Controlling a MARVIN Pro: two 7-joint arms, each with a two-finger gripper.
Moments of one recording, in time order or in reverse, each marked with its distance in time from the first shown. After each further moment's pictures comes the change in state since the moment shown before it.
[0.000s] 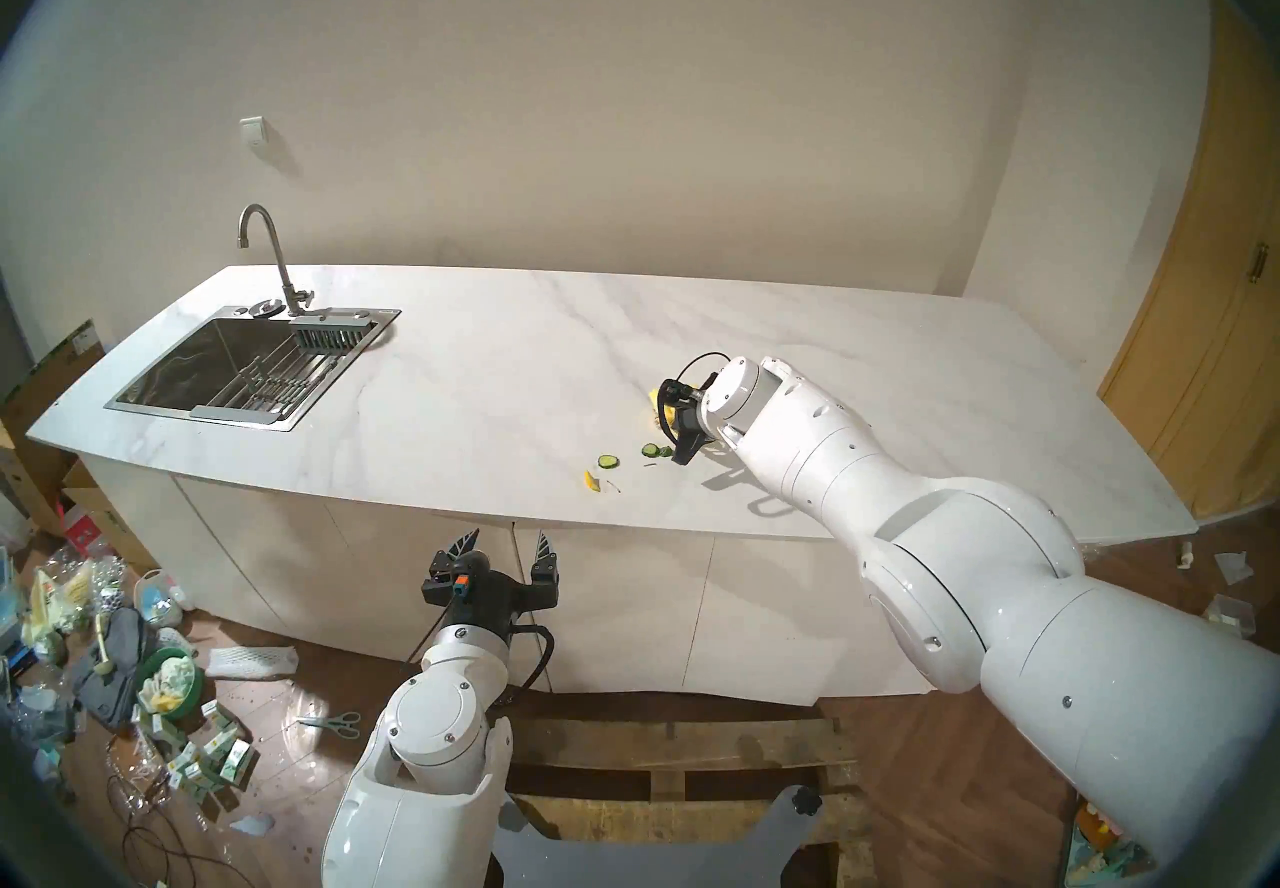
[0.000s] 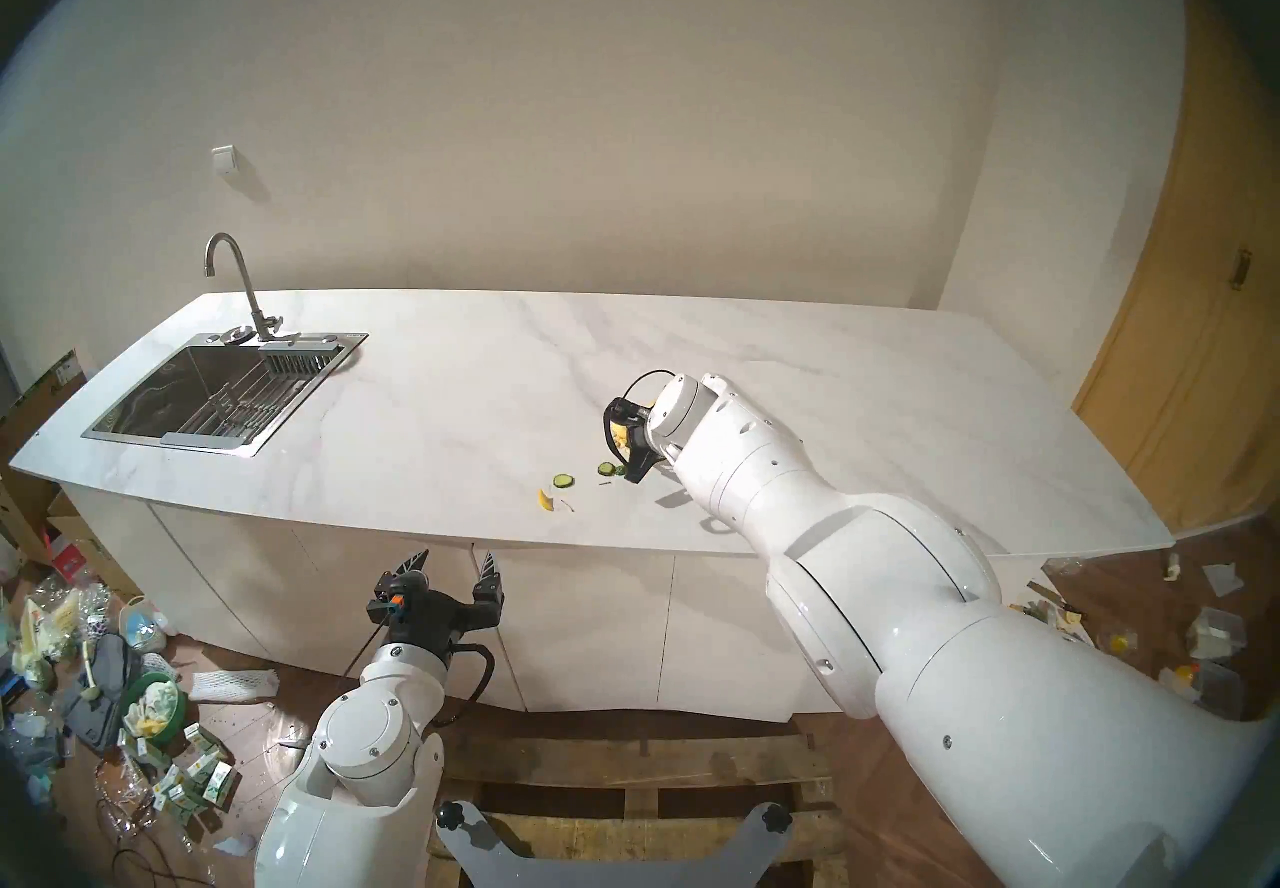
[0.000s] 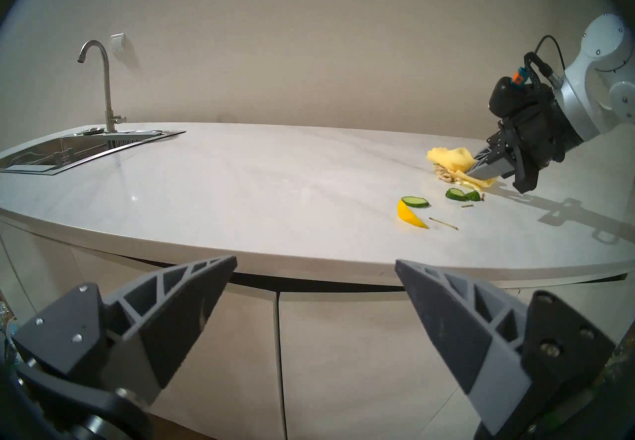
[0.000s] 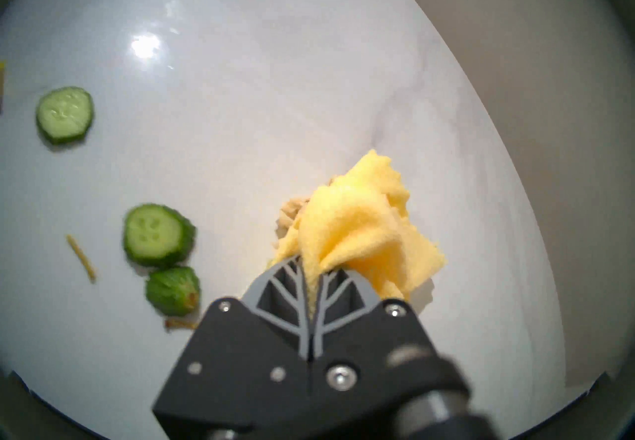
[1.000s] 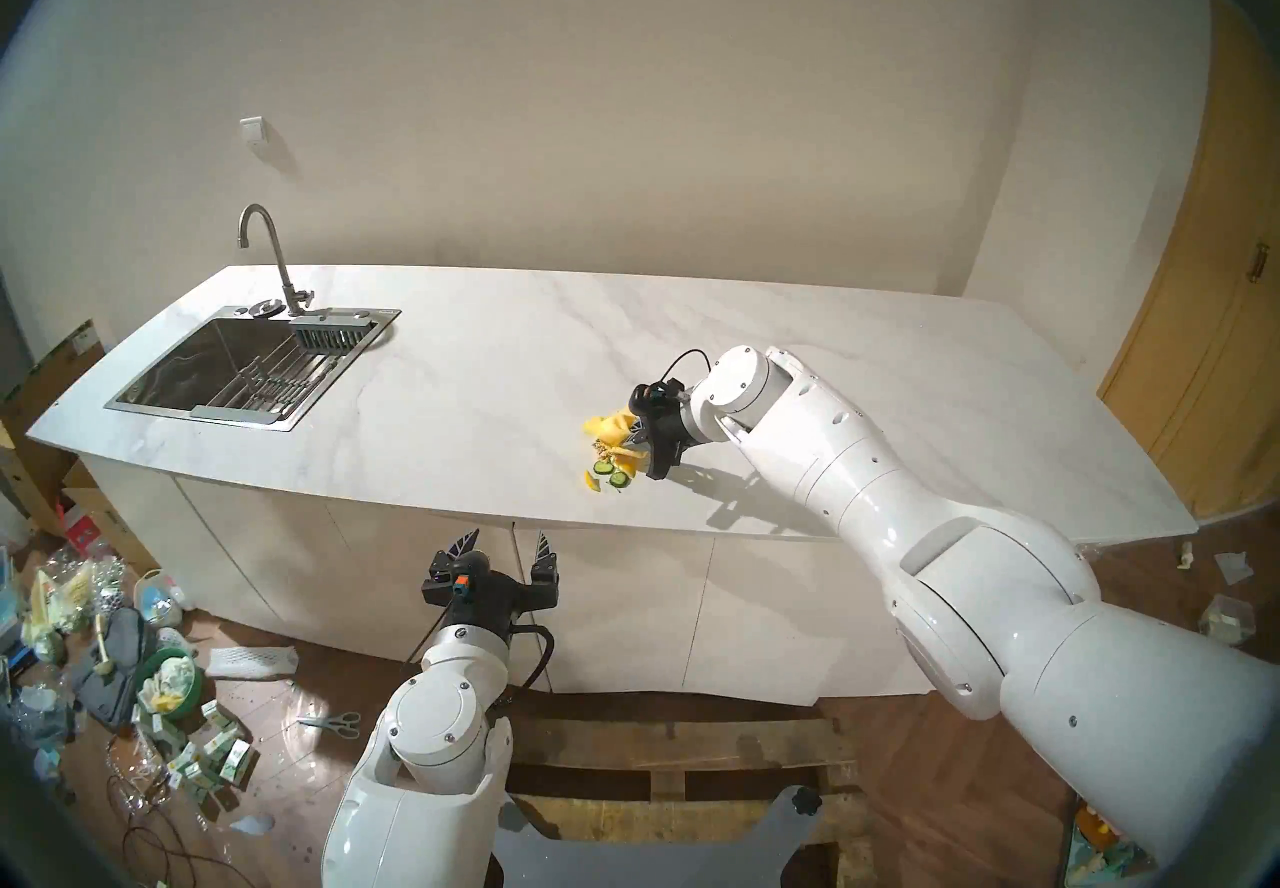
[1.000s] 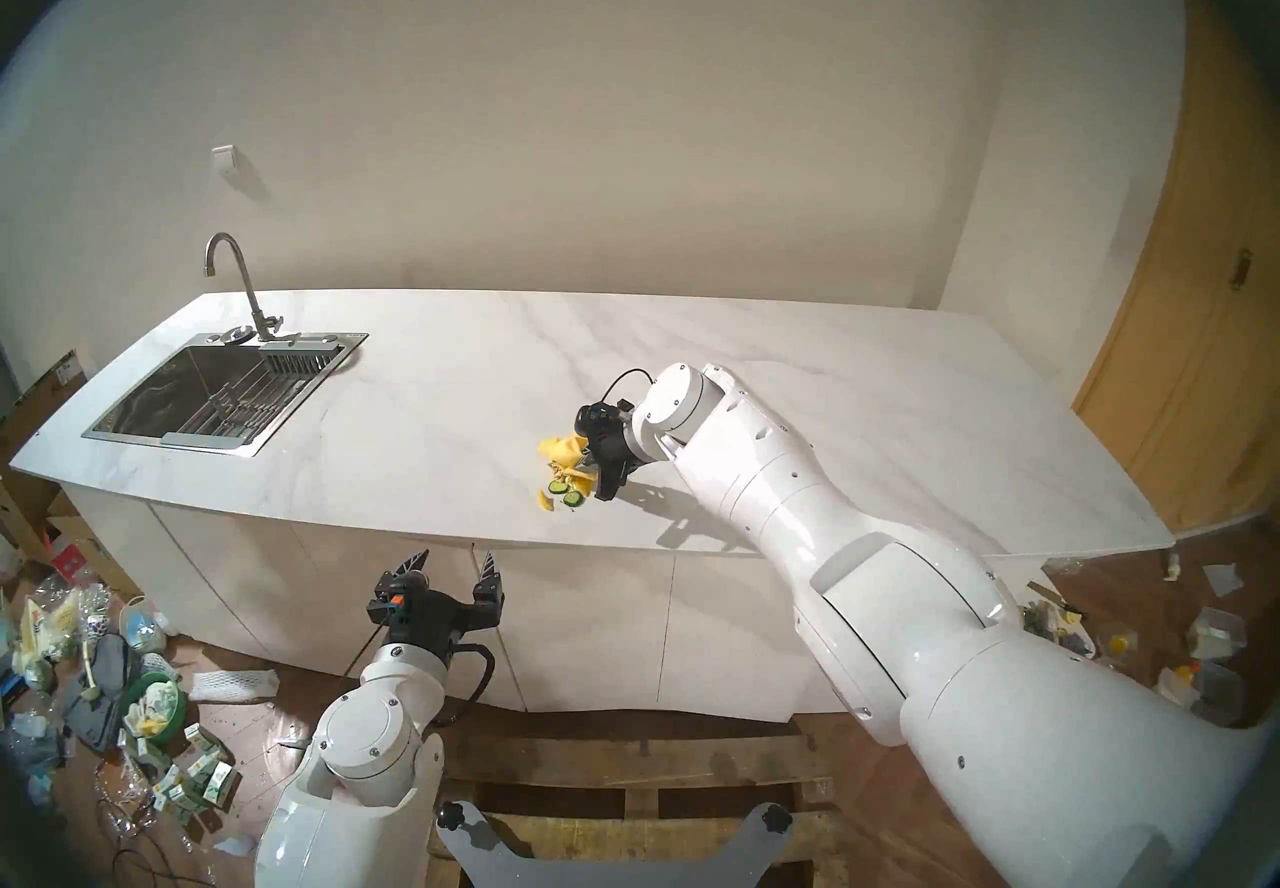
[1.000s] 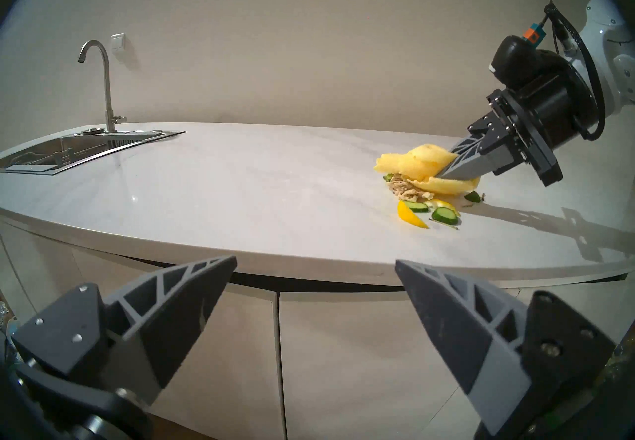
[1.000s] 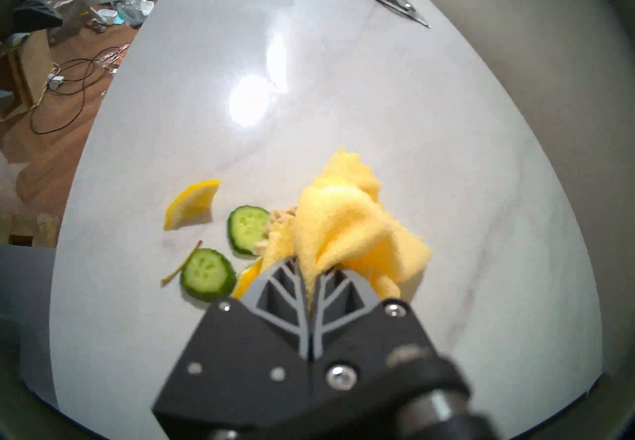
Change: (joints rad) left arm 0.000 0.000 0.000 0.000 0.000 0.000 0.000; right arm -0.098 0.095 -0.018 -0.302 0.102 -0.082 0.241
